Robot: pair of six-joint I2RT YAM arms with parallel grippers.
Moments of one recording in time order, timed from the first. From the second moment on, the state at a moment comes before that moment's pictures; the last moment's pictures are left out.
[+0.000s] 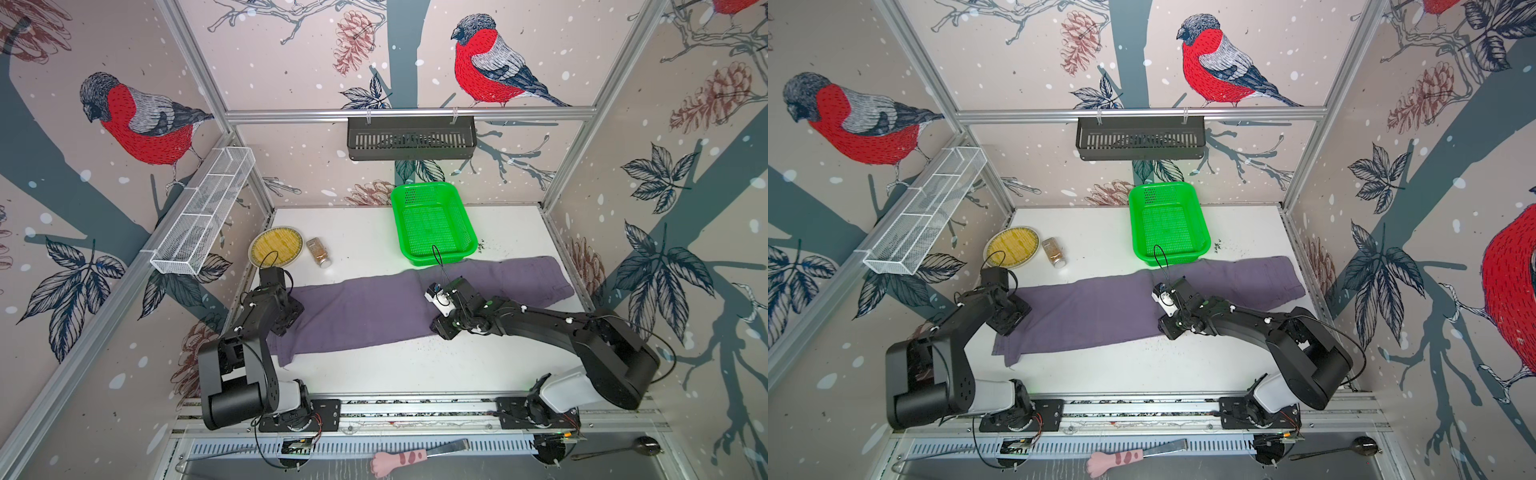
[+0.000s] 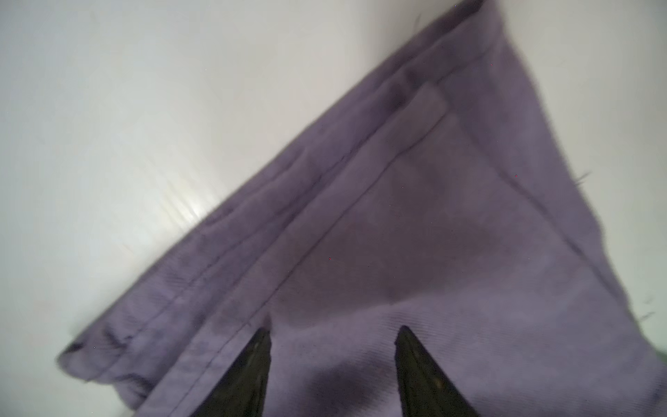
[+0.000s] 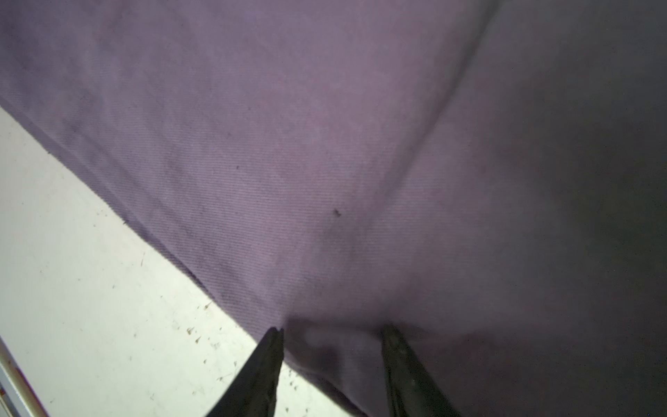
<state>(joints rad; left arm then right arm) 0.26 1.36 0.75 -0.64 -0.07 -0.72 0.75 1.48 0.69 -0.26 -0.21 0.09</state>
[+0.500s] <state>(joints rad) 0.30 1.38 0.89 -0.71 -0.15 -0.41 0.60 1.28 0.63 -0.20 -0.34 0.11</state>
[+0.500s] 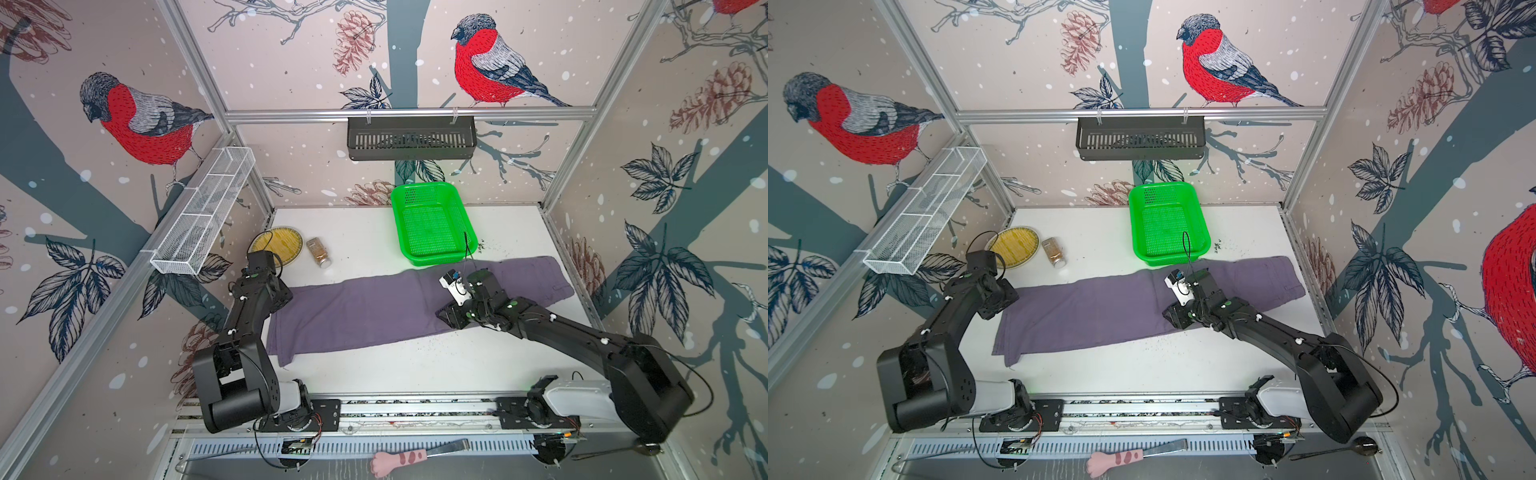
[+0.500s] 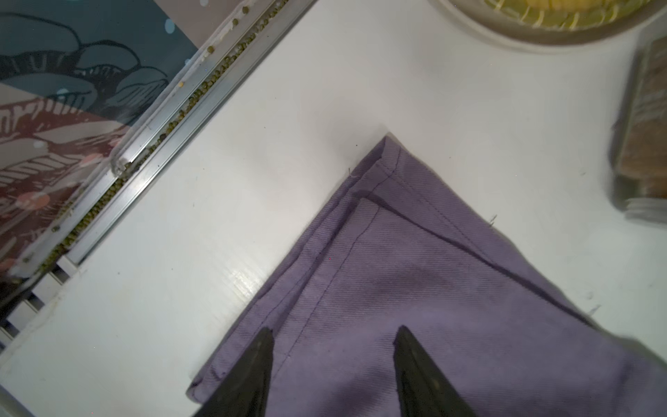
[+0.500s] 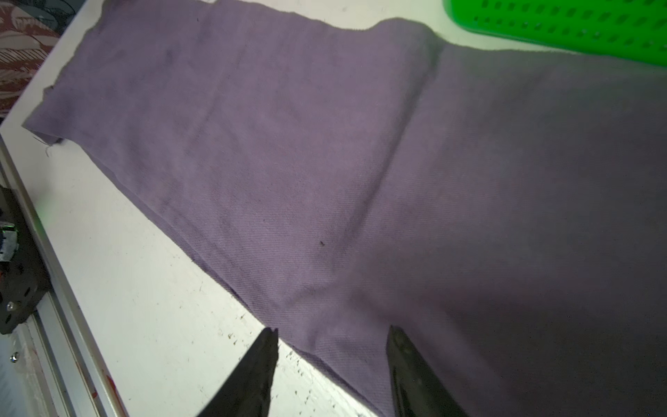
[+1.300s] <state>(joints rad) 0.33 1.69 0.96 -0.62 -0.08 -0.11 0.54 1.26 0.67 -0.20 -0.37 0.08</state>
